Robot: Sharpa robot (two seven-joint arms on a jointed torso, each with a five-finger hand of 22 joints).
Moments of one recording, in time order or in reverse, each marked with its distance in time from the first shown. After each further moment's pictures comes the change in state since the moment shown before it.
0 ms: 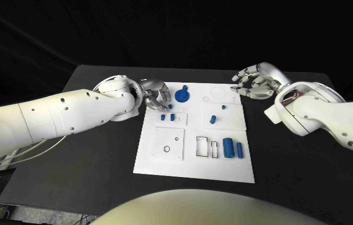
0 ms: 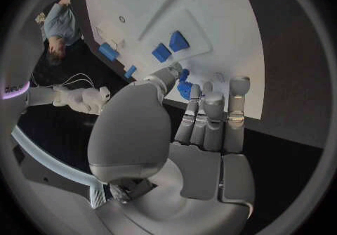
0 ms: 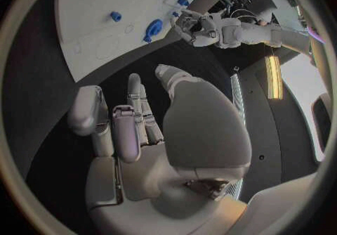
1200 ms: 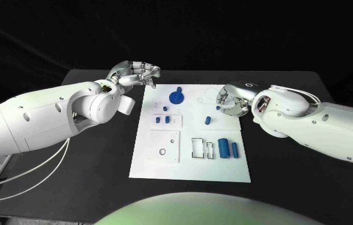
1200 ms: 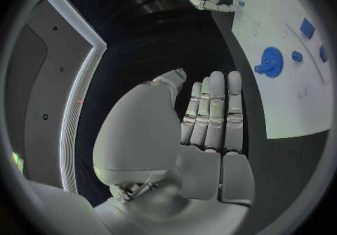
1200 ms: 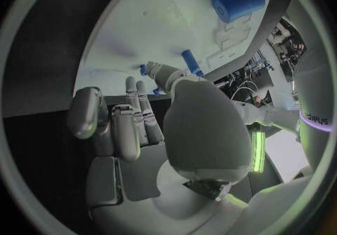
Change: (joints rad) left arm 0.002 -0.141 0.028 0.117 1.234 -0.187 0.433; left_hand 0.133 0.045 -0.070 0.183 0.095 0.038 0.052 0.076 -0.054 0.031 -0.013 0.222 0.005 -0.258 -0.006 -0.295 -0.411 0.047 -0.182 0.003 -0.409 -0.116; right arm -0.048 0.111 -0.004 -0.079 -0.606 0.262 -0.085; right_hand -0.005 0.005 0.152 -0.166 -0.106 0.095 0.001 -0.019 -0.055 0.069 0.019 -0.357 -0.296 0.001 0.016 -0.006 -0.005 0.000 0.019 0.015 0.026 0.000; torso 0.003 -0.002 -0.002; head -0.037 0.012
